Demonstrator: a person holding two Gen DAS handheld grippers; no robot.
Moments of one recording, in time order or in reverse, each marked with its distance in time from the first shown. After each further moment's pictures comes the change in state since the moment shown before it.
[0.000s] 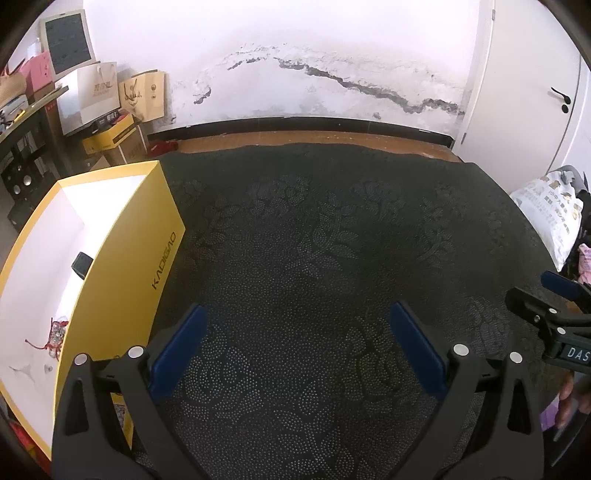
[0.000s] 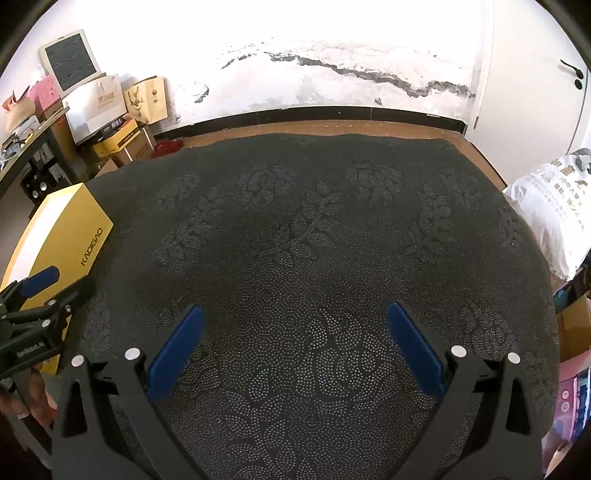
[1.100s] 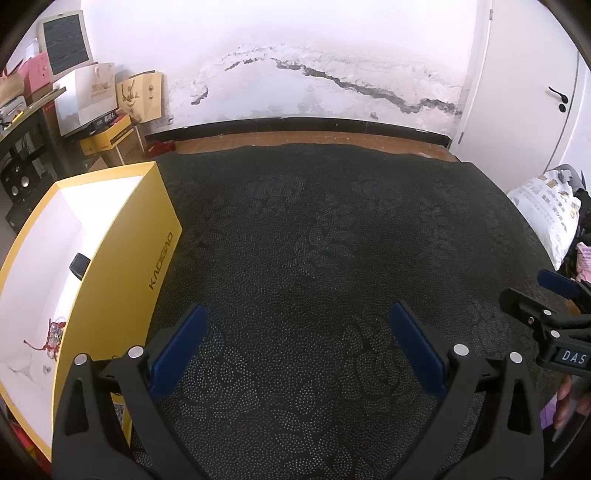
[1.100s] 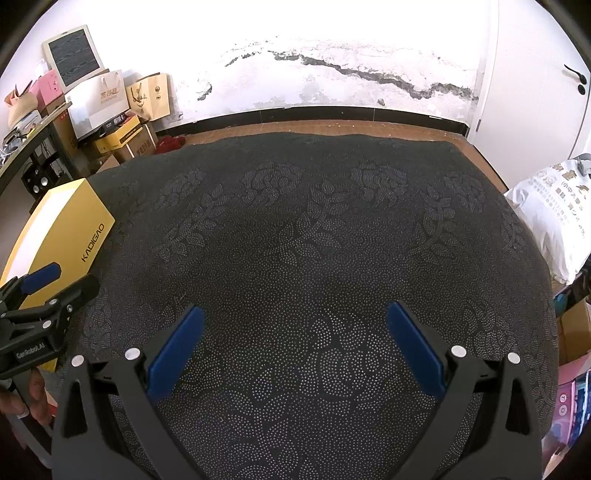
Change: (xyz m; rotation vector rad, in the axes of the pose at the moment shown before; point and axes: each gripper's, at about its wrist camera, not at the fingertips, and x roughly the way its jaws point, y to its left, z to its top) left arm -0.002 0.001 0.001 0.006 -0.007 -0.009; right arm 0.001 0.007 0.000 -0.016 0.003 -0.005
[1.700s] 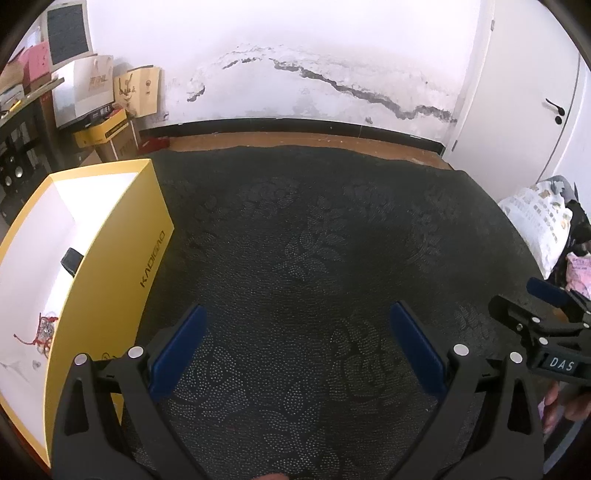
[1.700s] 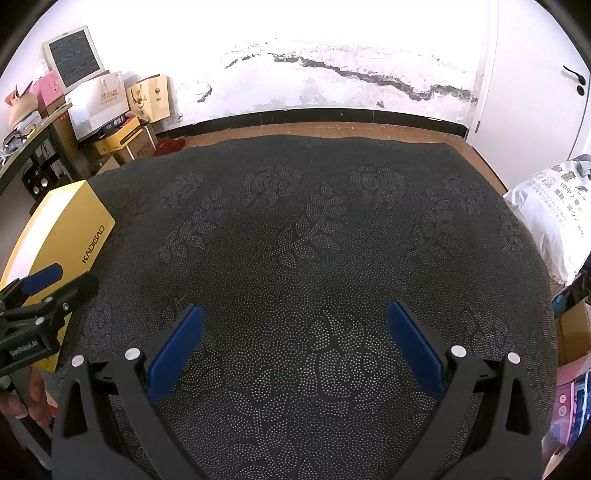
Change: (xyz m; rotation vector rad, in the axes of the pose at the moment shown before) left arm -0.003 0.005 0.003 -0.035 -0.001 -0.048; right arm -0.002 -0.001 0.002 0.000 -0.005 -0.001
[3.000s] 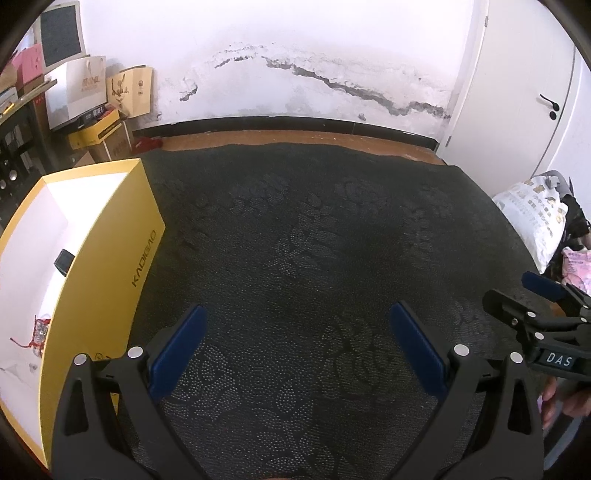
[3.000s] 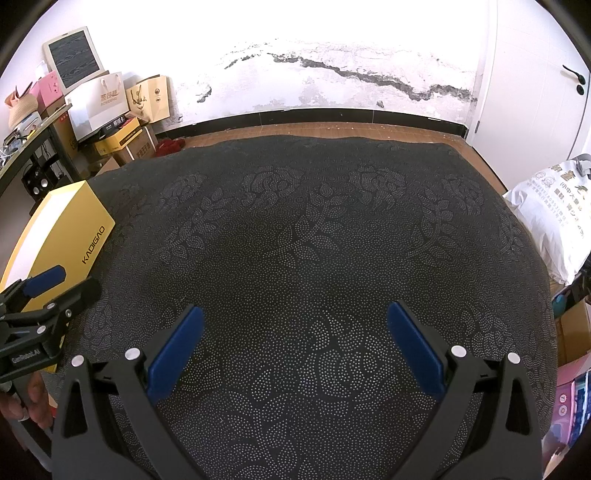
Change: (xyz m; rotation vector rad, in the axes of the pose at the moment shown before) left arm 0.002 -0.002 -0.001 0.017 0.012 -0.032; right arm -0.001 0.000 0.001 0.004 -0.003 -0.001
